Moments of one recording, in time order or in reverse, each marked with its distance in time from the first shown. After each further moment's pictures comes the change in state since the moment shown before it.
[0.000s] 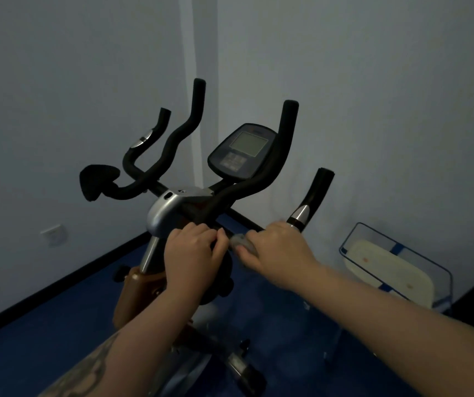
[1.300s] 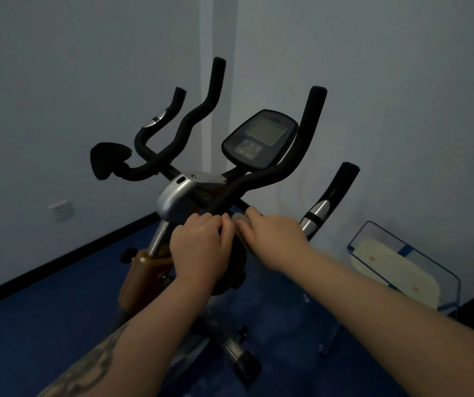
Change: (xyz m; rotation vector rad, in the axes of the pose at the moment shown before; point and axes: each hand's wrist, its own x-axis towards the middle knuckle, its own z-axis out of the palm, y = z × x) left_hand -0.001 0.005 -0.007 0.017 -0.002 -0.159; right_hand 0.036 -0.016 0.014 0.101 -0.120 0.107
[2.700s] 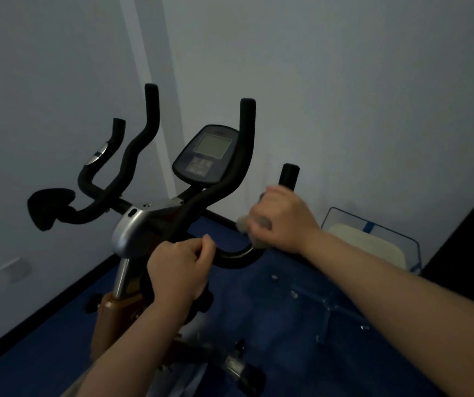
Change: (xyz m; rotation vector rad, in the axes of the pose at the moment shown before) left_hand 0.013 0.020 0.003 -0.201 -0.170 0.090; right_hand -0.023 0.094 -0.017 0.174 0.566 -0.155
